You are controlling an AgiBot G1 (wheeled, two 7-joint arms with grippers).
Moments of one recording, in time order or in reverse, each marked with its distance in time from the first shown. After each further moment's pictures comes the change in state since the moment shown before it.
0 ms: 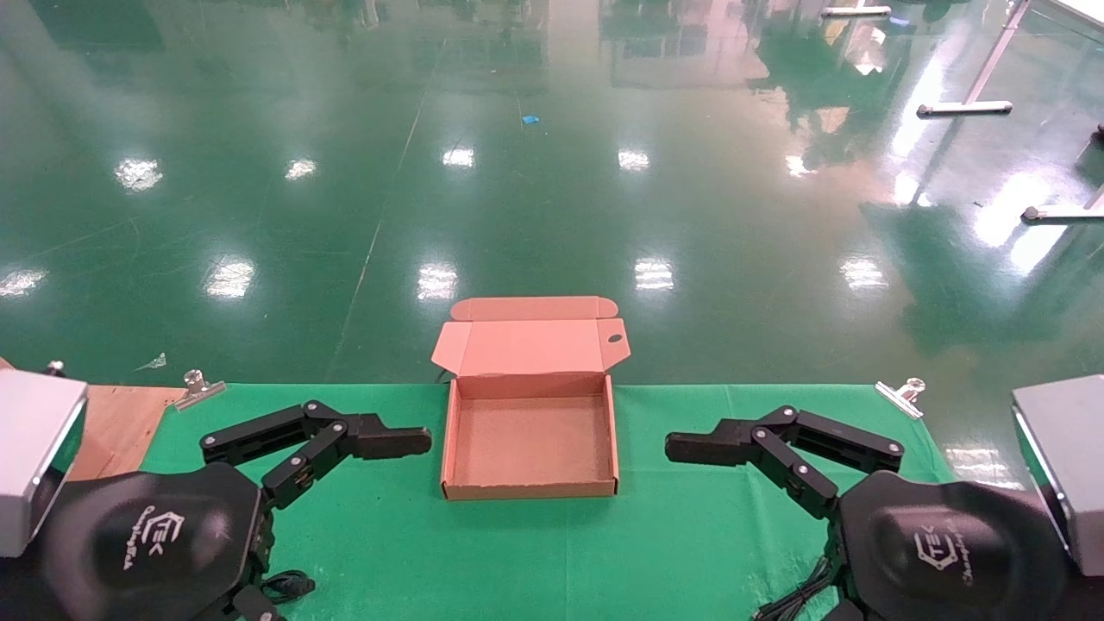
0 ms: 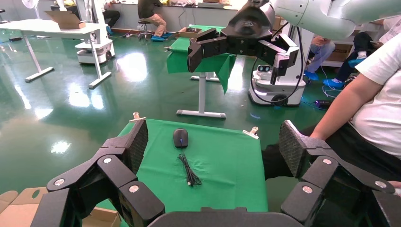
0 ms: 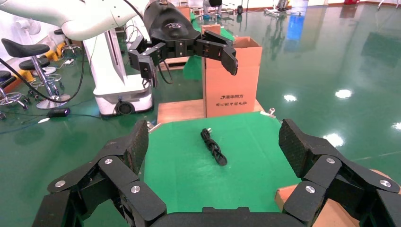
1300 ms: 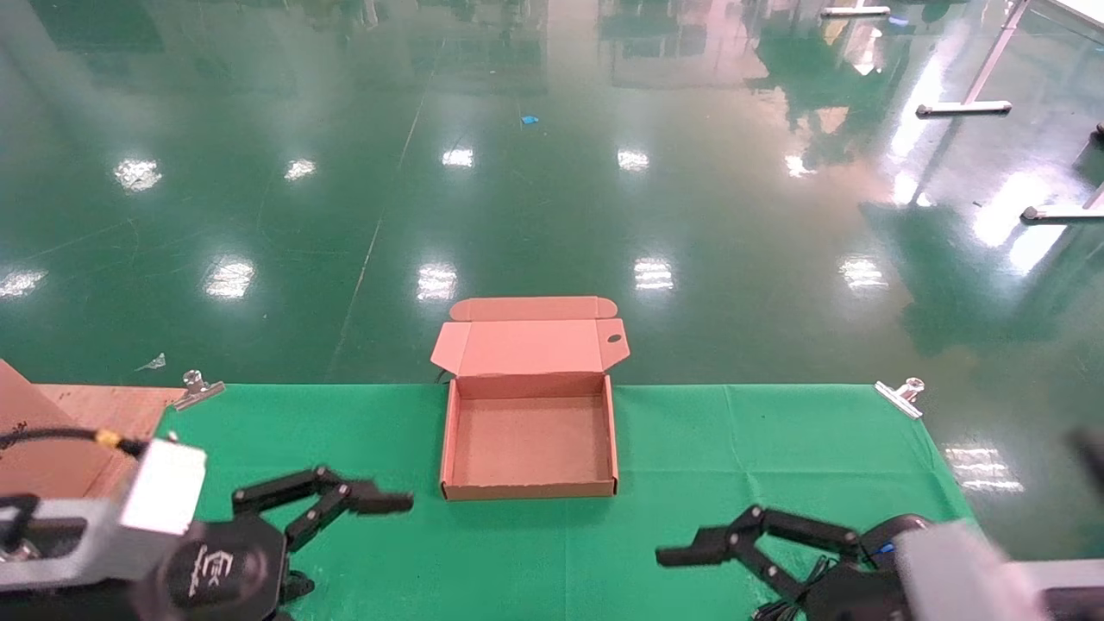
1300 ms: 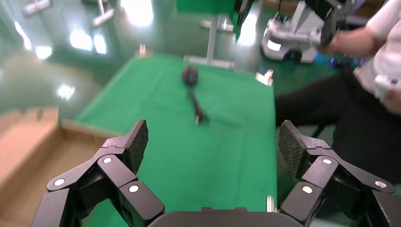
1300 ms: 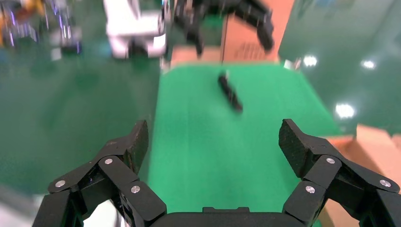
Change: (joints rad) left arm -0.026 -0.003 0.098 0.129 0.228 0.019 0.046; right arm 0.102 -0.025 -0.139 -0.034 -0.273 -0.064 -0.108
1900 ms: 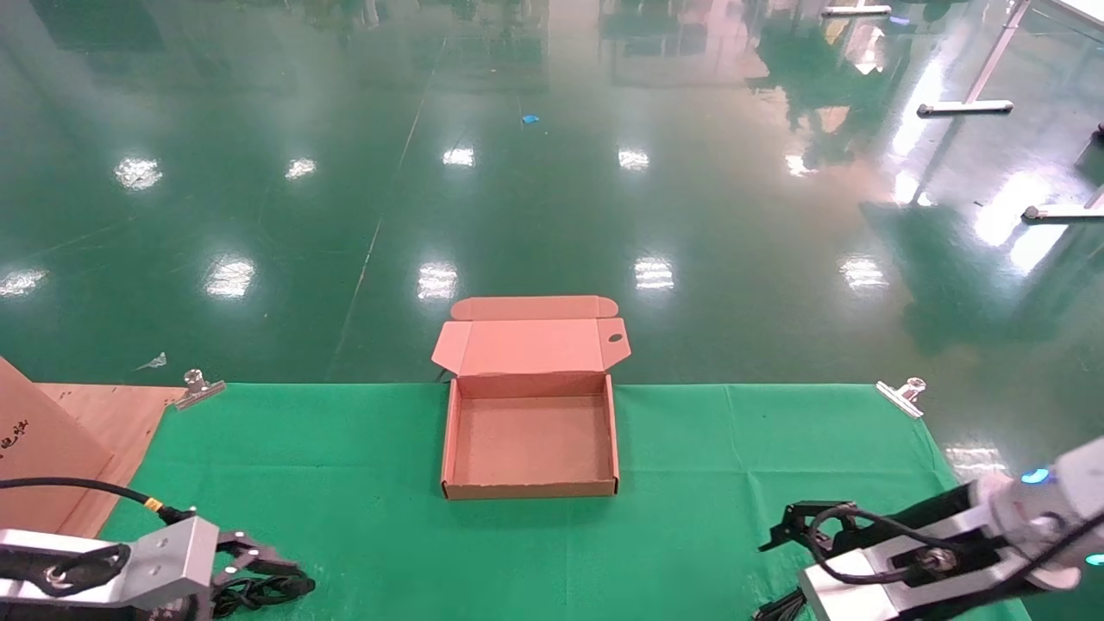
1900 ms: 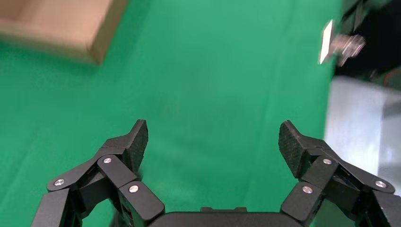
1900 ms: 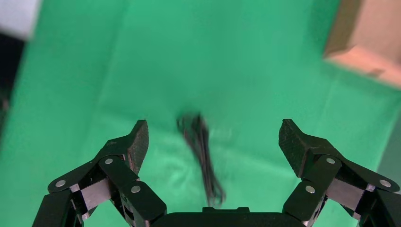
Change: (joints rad) left arm -0.273 0.083 0.222 0.433 0.494 0.028 0.236; right arm 0.337 -0.211 -0.364 -0.267 -0.728 0.071 -0.333
